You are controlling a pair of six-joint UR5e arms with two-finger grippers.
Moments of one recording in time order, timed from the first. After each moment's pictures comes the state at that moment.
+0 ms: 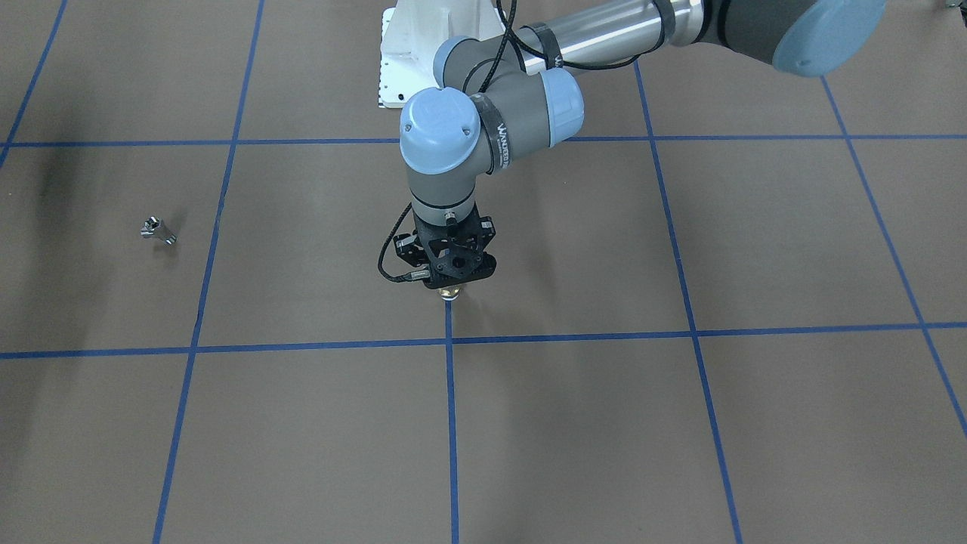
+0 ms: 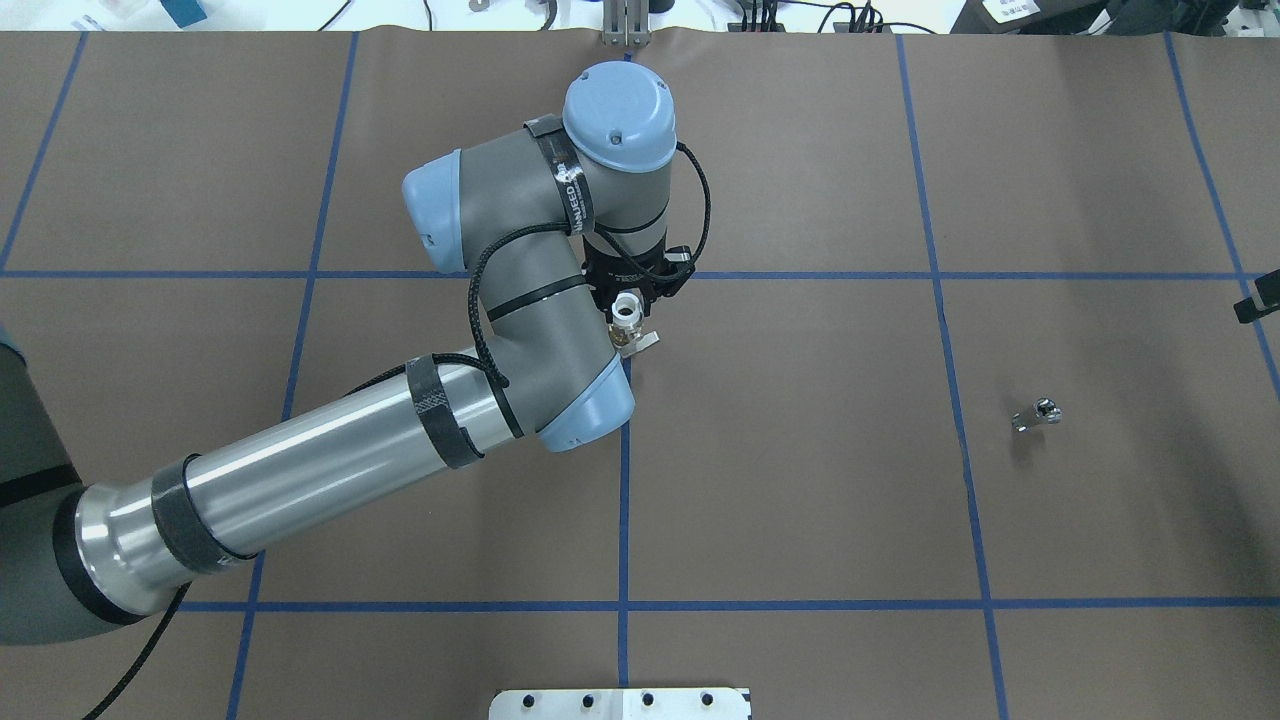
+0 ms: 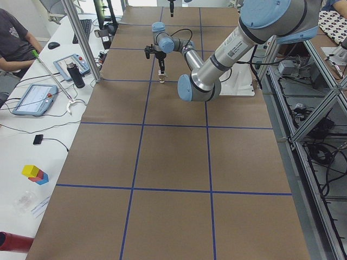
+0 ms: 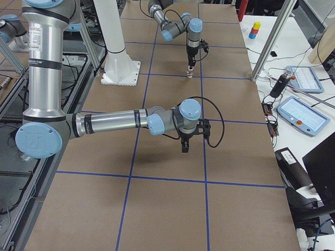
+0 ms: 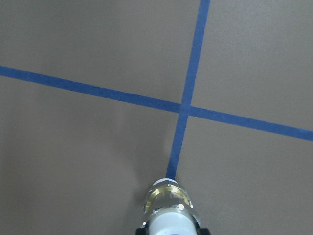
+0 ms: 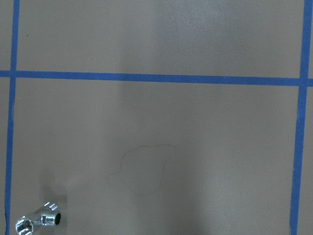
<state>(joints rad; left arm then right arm) -0.60 -2.61 -1.27 -1.55 -1.99 -1.33 1.32 -1.65 1.77 -1.39 2.44 0.34</state>
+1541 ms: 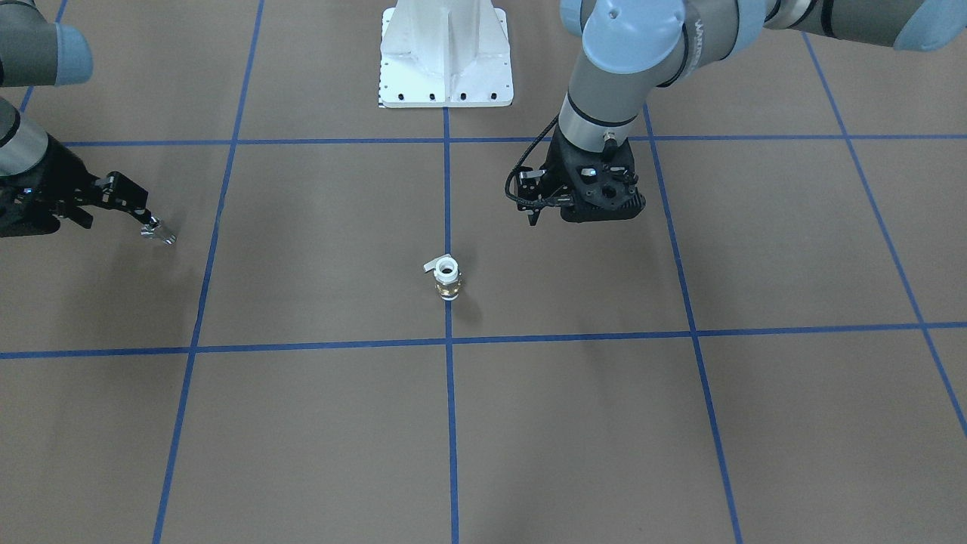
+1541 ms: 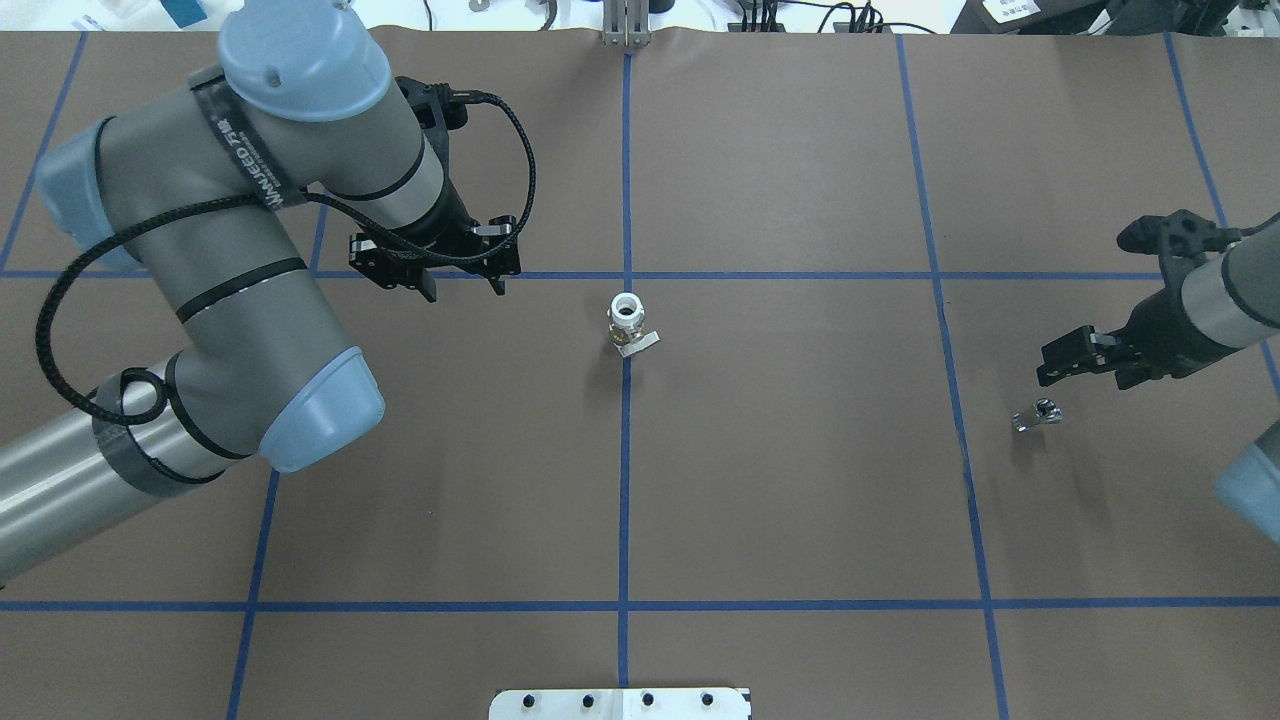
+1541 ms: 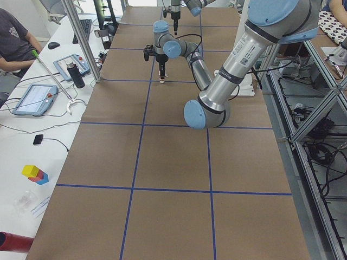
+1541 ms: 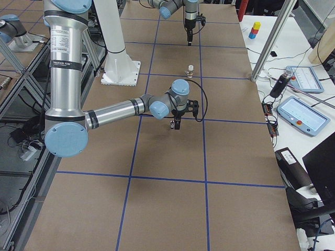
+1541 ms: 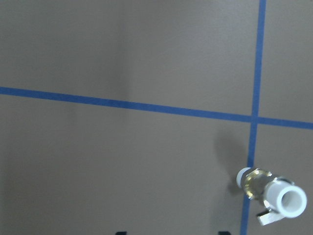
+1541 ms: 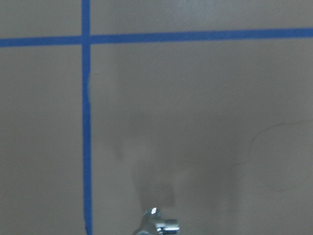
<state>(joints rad) -0.73 -2.26 -1.82 -1.39 -2.06 -1.14 0.90 -1.63 1.88 -1.20 2.23 0.90</state>
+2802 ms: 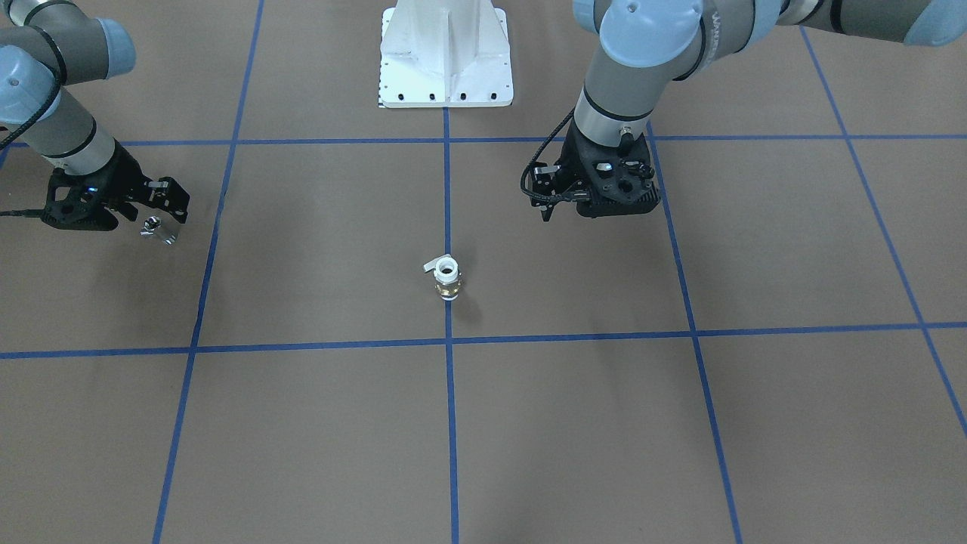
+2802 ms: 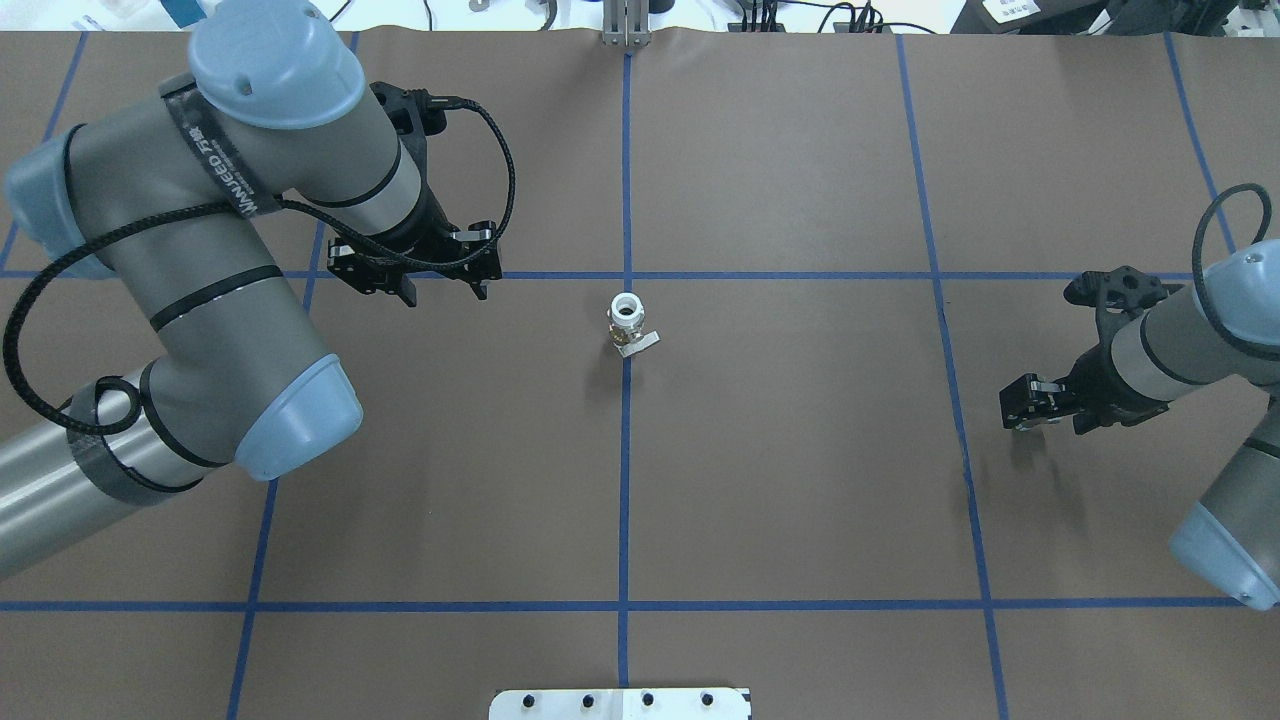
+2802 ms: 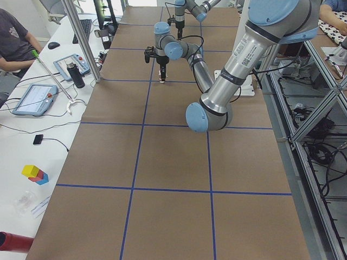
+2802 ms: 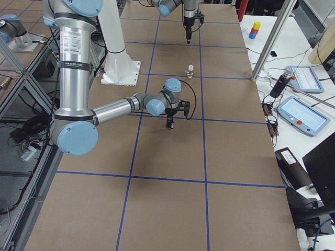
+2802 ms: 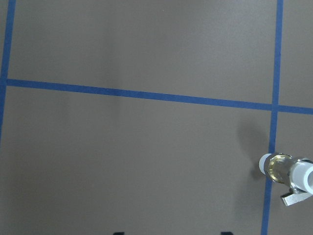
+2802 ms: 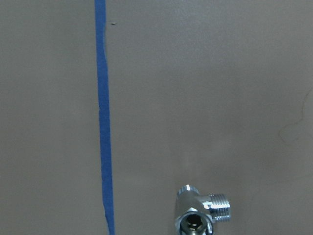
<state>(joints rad) -0.74 -2.23 -1.84 -1.38 -2.06 -1.14 0.78 -1.63 1.87 -1.21 2.12 1.05</state>
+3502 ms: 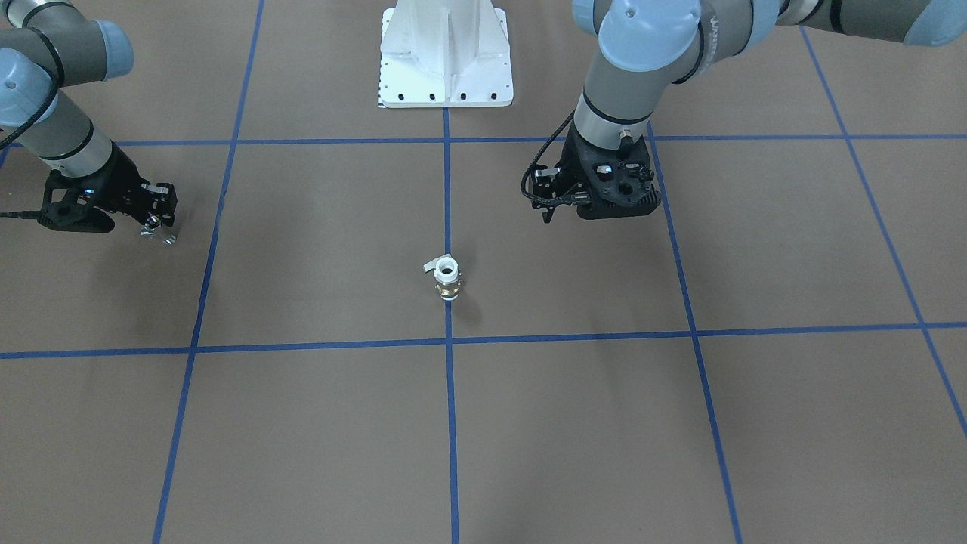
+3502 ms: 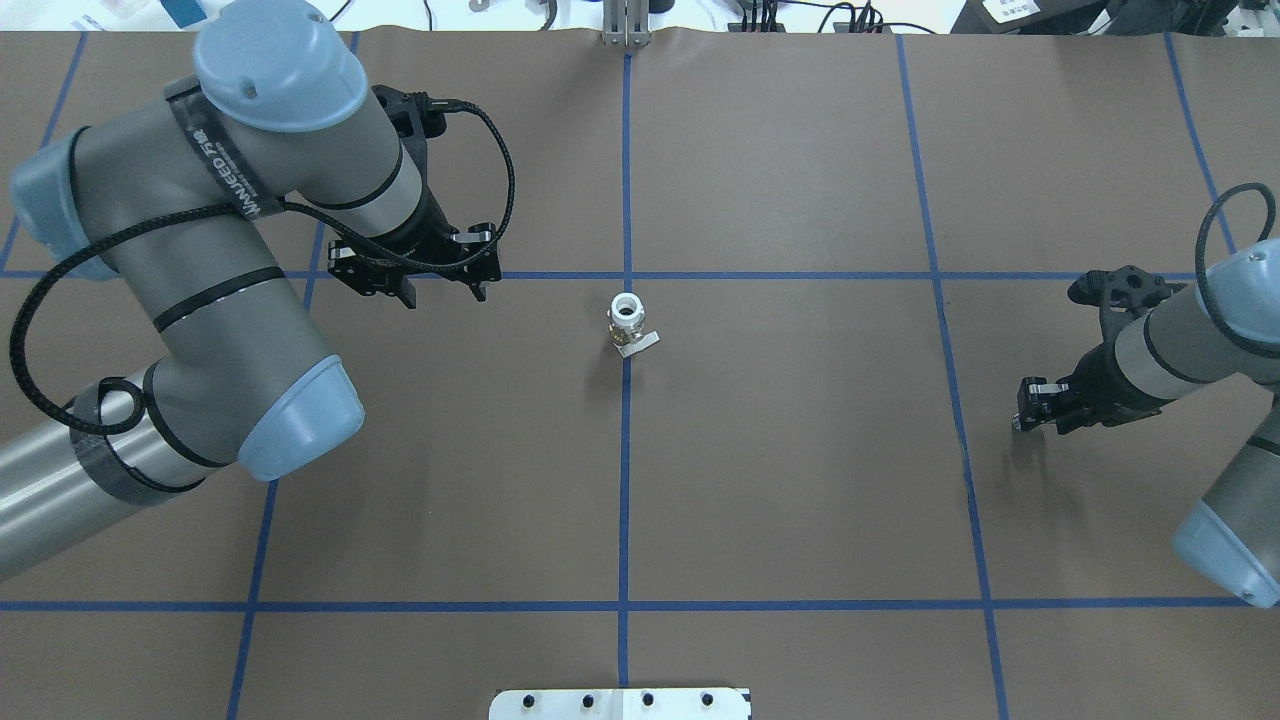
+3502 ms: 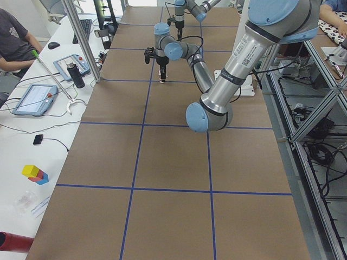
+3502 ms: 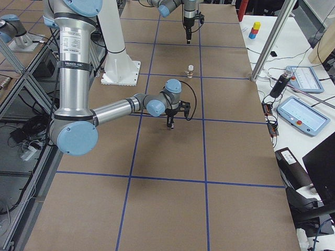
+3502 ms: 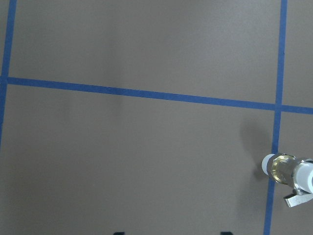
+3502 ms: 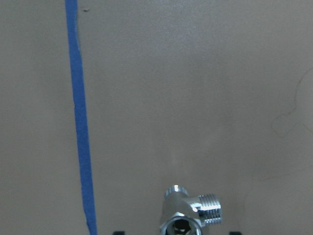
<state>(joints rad) -0.73 -2.23 -1.83 -1.38 -2.06 -1.14 0.78 -1.63 1.86 -1.21 2.12 1.04</state>
